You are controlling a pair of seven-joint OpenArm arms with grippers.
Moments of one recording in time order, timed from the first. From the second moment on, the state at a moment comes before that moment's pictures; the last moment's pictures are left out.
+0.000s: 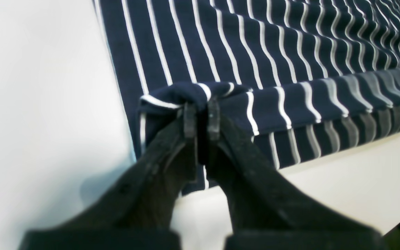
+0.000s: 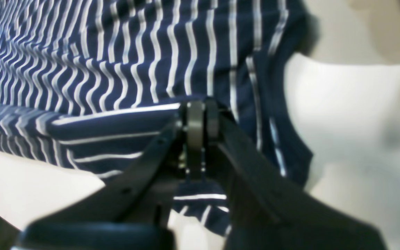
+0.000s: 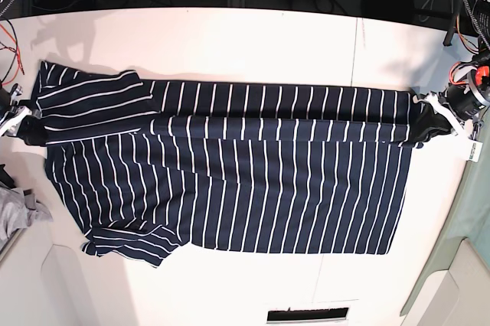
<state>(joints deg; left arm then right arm) 7.2 -28.5 -20.0 74.8 -38.8 -37.3 34.4 -0.2 27.0 25.4 76.0 45.5 34.3 -53.6</state>
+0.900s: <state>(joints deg) 7.1 -28.4 -20.5 72.3 -46.3 -36.3 43.7 -10.2 26.3 34.5 73.7 40.3 33.5 -50.5</state>
